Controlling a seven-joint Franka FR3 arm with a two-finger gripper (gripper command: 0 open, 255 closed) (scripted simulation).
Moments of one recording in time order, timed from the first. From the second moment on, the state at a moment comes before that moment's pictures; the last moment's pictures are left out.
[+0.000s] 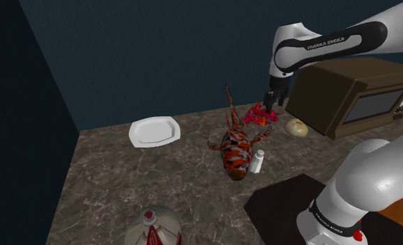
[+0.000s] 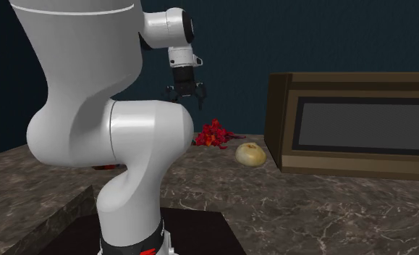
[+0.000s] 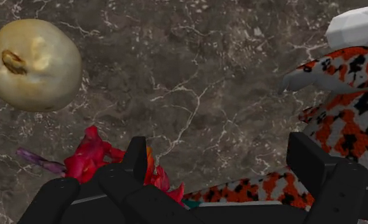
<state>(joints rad) -0.15 -0.47 -0.30 -2.45 -0.27 1.93 -0.13</state>
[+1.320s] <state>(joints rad) -0.25 0.04 -0.49 -2.30 -0.22 2.28 -0.27</state>
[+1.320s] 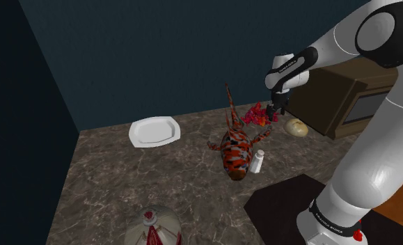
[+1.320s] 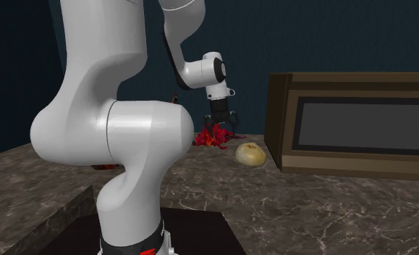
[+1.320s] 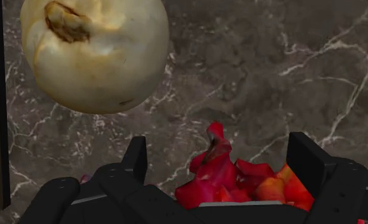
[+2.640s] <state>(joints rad) -0.24 -0.01 -0.49 -2.27 -0.23 2.21 -0.27</state>
